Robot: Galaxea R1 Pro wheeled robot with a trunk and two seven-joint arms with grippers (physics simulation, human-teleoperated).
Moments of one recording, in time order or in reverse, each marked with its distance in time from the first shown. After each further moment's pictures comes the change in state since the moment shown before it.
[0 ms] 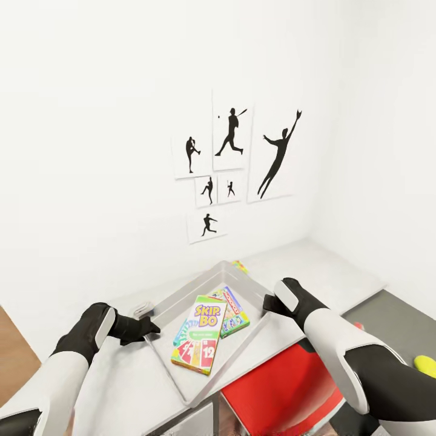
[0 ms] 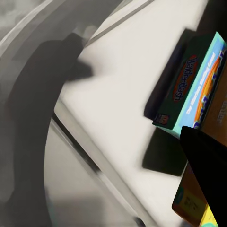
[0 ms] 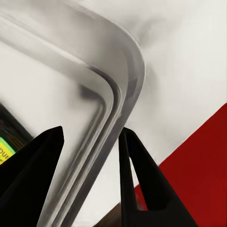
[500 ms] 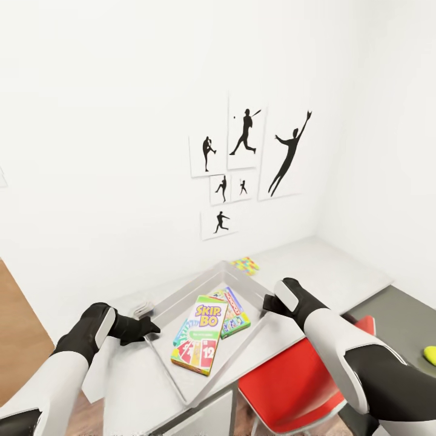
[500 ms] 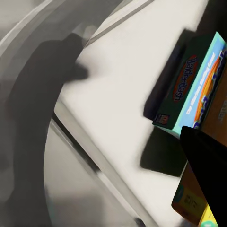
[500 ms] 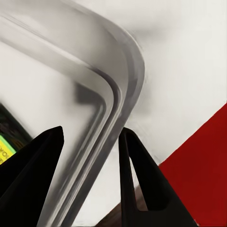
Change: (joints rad) left arm 0.000 0.000 0.000 0.000 0.000 0.000 0.000; right arm 0.000 0.000 -0.001 0.001 0.001 0.000 0.001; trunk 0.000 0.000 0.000
